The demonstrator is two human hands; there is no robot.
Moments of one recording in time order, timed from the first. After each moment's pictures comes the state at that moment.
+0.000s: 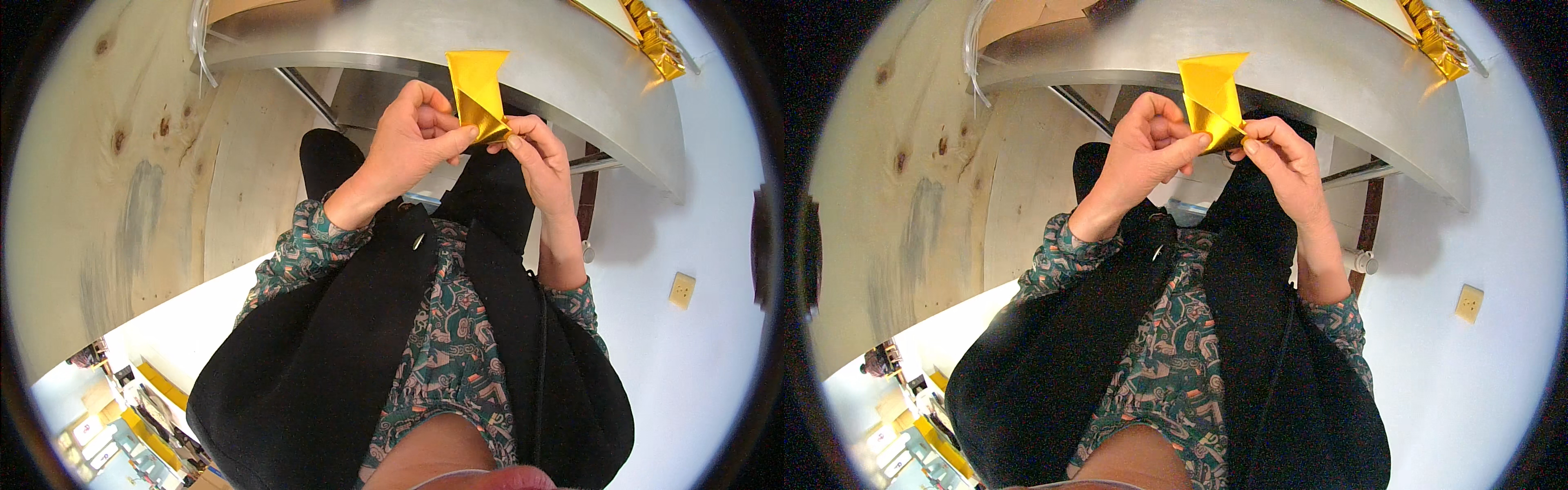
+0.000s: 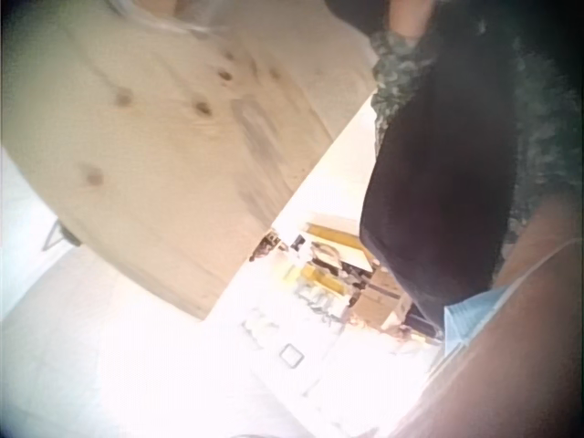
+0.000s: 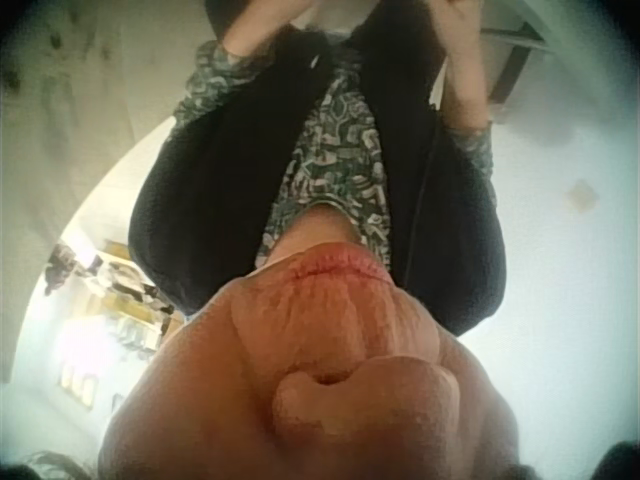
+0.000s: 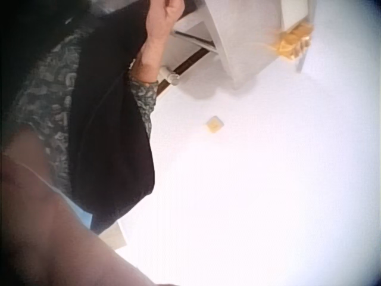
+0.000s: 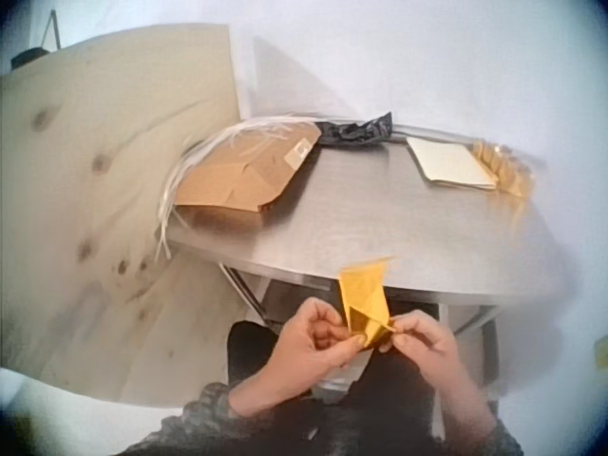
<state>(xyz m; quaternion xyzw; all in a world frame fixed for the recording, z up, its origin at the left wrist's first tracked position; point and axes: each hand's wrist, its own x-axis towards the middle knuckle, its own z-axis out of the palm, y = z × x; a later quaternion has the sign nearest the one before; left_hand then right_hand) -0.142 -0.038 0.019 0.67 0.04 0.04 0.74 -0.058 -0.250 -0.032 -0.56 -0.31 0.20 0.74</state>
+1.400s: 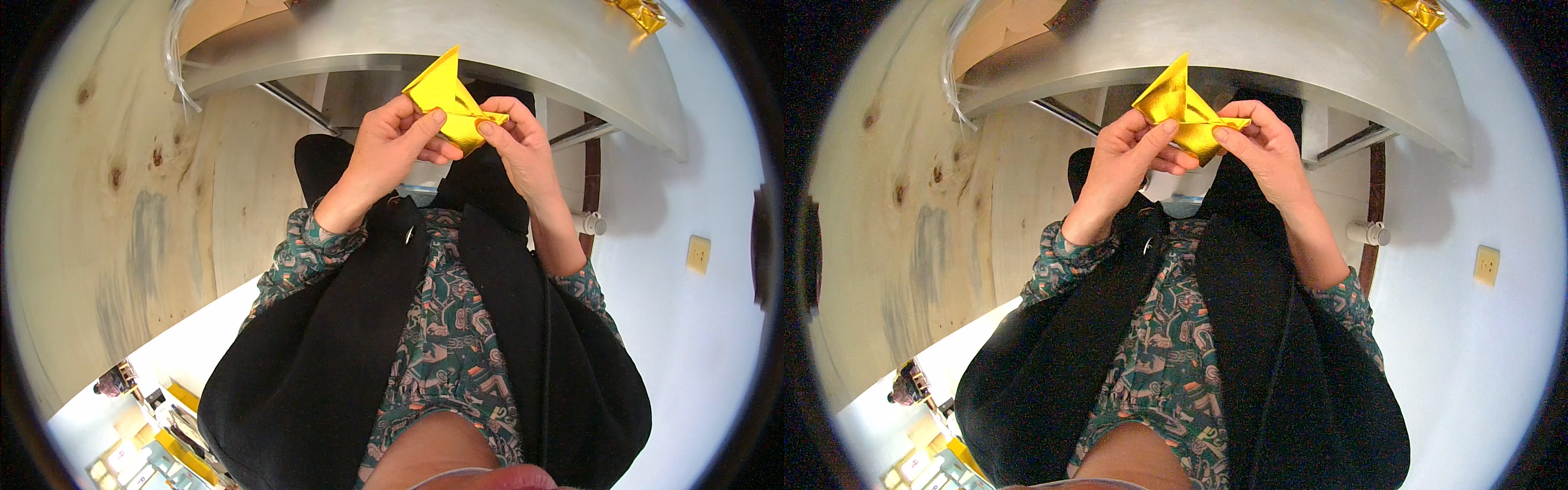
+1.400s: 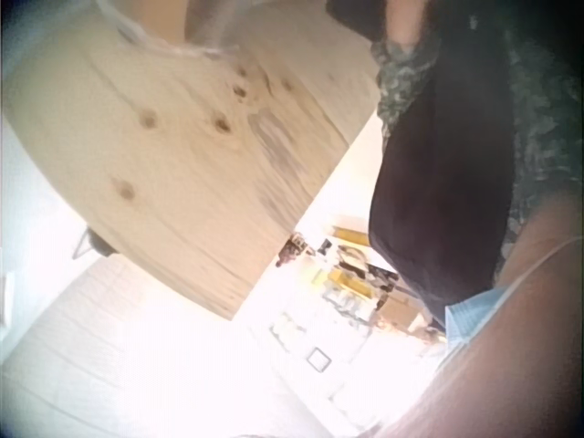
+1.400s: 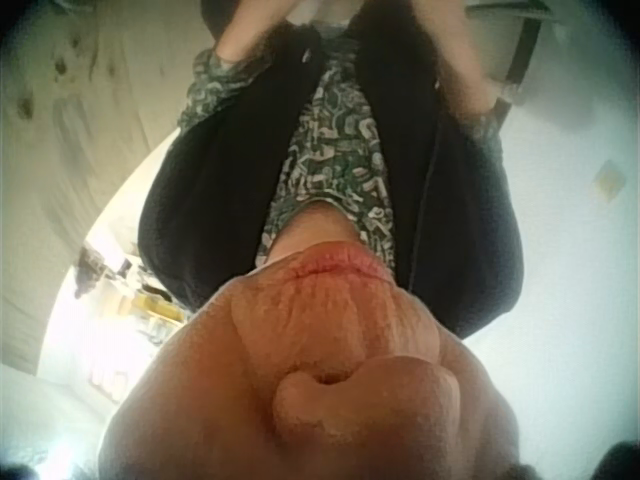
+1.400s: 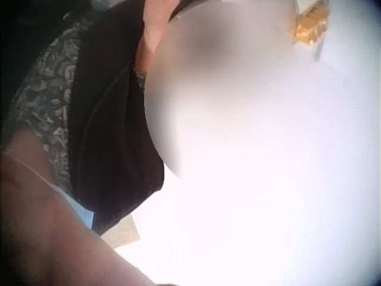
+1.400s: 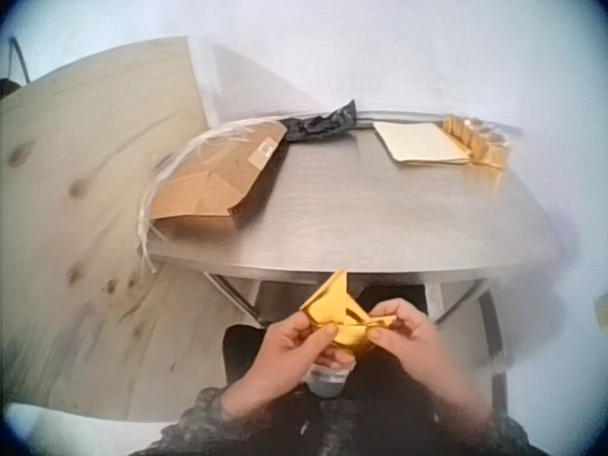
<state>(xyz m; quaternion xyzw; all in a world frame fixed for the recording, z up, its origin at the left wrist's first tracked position) -0.145 -0.042 0.010 0.65 0.04 -0.05 0.76 -0.079 -0.247 -0.042 -0.54 -0.18 0.19 0.80</state>
